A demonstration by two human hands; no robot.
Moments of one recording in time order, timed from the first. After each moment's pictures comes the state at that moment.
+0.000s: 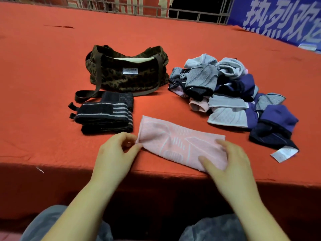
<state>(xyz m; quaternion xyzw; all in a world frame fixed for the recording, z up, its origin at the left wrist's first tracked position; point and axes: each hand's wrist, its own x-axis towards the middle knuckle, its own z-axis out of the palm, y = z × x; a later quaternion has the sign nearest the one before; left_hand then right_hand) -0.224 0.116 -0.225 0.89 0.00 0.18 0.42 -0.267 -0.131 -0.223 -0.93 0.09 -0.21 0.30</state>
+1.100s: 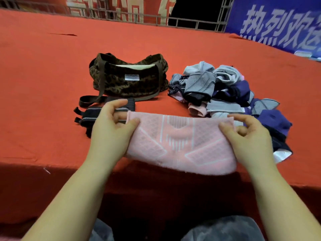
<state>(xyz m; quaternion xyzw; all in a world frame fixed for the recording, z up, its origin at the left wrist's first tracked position) -0.219 0.113 -0.161 0.76 0.00 0.22 0.61 -0.238 -0.149 -0.162 -0.83 0.08 -0.27 0.48</state>
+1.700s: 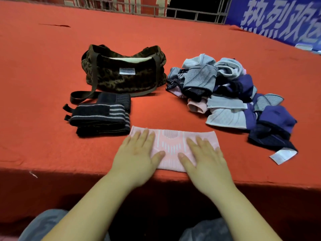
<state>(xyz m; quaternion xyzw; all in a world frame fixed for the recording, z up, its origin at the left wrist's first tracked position) -0.207 0.079 -0.222 0.99 -0.13 -0.02 0.05 -0.238 -0.103 -0.223 -0.99 0.02 0.00 0.13</state>
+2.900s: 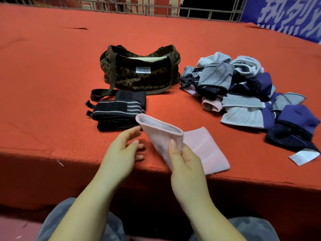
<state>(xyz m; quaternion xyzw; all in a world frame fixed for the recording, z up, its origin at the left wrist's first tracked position) -0.233 0.125 -0.212 0.72 0.05 0.03 0.69 -0.275 -0.010 -0.201 -0.73 -0.02 -0.06 0.68</state>
